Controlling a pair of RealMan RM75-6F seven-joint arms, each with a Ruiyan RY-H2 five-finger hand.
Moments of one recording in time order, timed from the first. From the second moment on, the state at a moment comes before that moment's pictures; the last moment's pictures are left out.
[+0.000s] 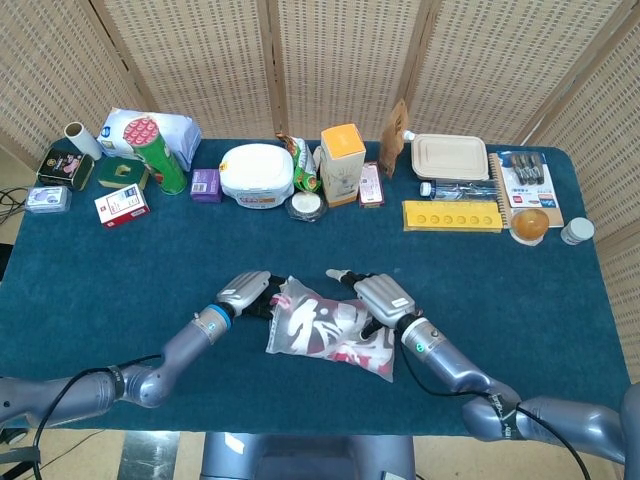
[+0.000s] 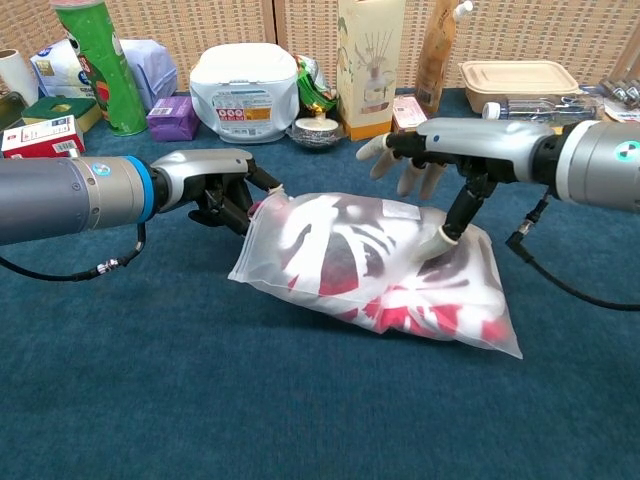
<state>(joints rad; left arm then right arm) -0.91 -1.60 -0.18 -1.40 0.93 0.63 -0.10 0.81 -1.43 0.14 -1.60 -1.16 0.80 -0.05</state>
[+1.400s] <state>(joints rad) -0.96 -1.54 -0.17 -1.46 0.78 0.60 0.00 0.62 -1.48 -0.14 -0.99 -2.12 1.55 0.21</state>
